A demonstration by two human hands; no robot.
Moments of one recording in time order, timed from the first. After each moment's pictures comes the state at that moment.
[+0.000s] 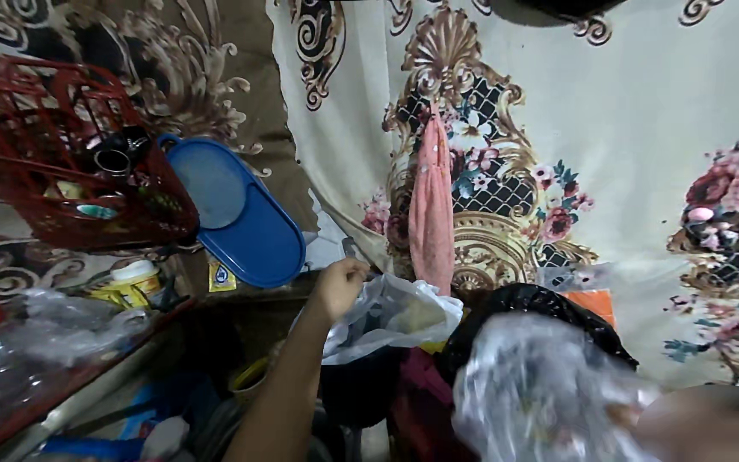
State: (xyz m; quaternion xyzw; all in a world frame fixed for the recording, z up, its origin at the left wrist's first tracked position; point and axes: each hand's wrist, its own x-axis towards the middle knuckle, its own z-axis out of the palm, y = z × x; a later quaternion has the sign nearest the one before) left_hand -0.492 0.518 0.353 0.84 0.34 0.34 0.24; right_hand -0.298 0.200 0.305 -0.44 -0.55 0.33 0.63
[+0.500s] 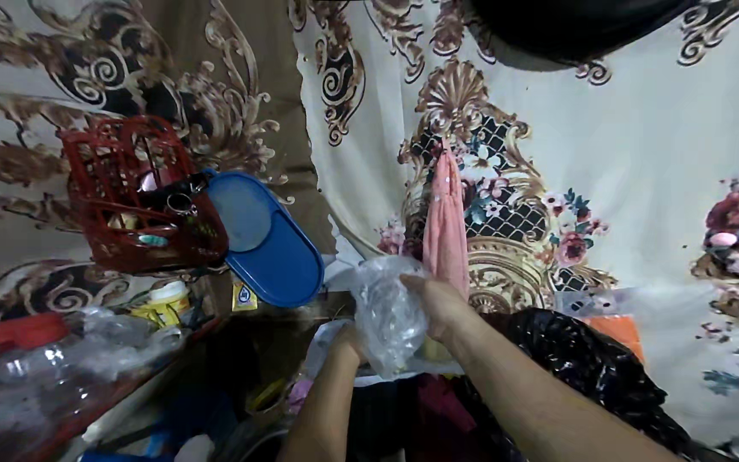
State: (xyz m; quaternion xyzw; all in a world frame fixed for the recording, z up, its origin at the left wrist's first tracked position) left_hand -0.498 0.533 0.295 0.85 0.49 0.15 0.15; right_hand -0.357 0.433 0.367 -0.49 -0.37 0.38 0.70
